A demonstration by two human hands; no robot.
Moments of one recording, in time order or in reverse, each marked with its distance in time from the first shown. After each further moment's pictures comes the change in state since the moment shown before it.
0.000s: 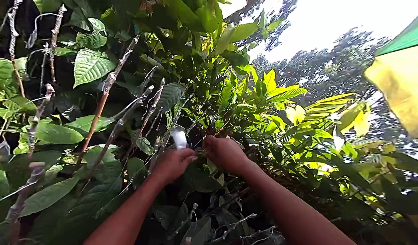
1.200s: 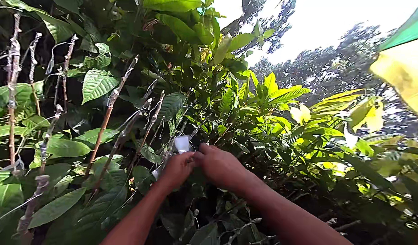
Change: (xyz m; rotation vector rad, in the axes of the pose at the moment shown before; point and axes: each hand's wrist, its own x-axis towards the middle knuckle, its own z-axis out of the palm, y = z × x) left_hand -0.001 0.009 0.003 -0.229 0.118 0.023; right_hand -0.018 -0.042 0.002 -0.199 0.003 -0.132
